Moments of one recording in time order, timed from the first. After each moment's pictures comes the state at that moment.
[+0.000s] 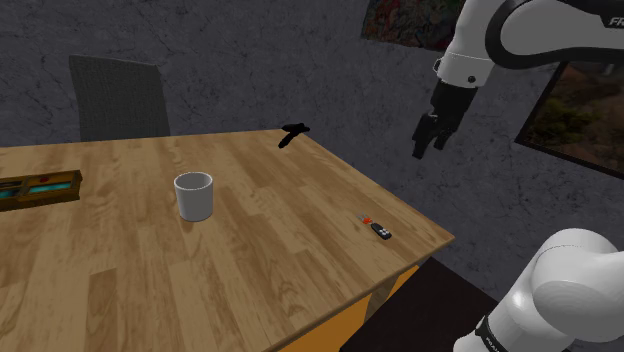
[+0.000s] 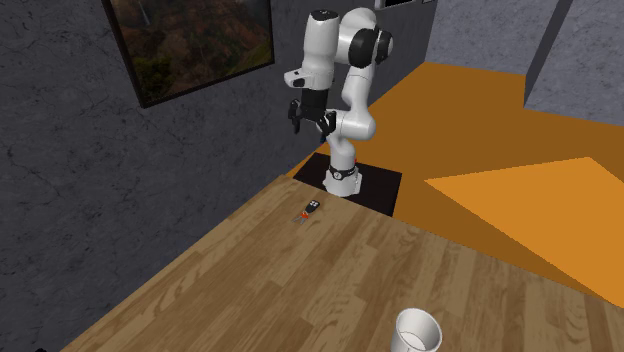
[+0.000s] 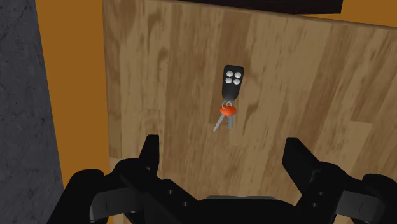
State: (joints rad) arm 0.00 -0.78 0.03 -2.38 -0.08 1.65 0.09
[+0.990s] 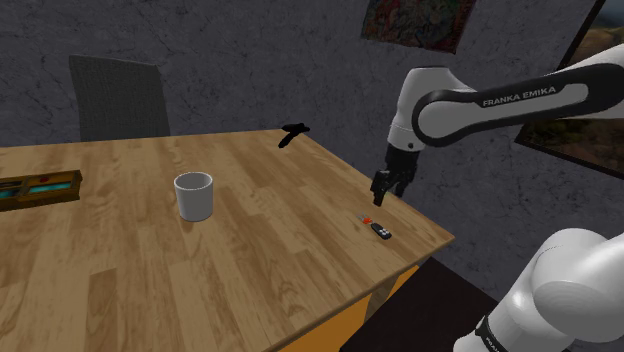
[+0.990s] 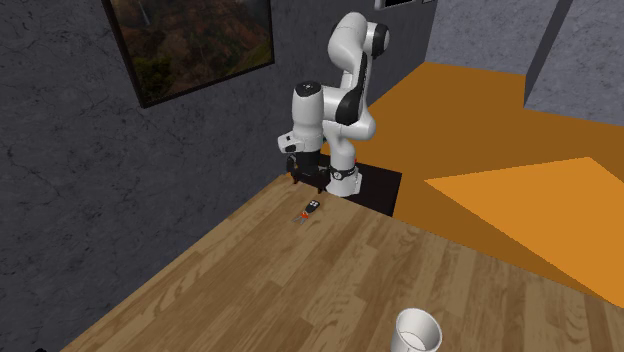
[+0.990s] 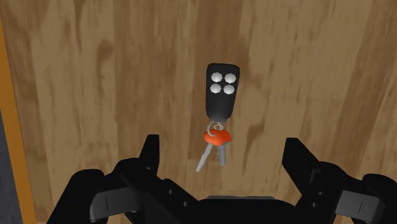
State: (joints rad) arm 0.01 -0.52 0.02 -2.60 -0.02 2.04 0.13
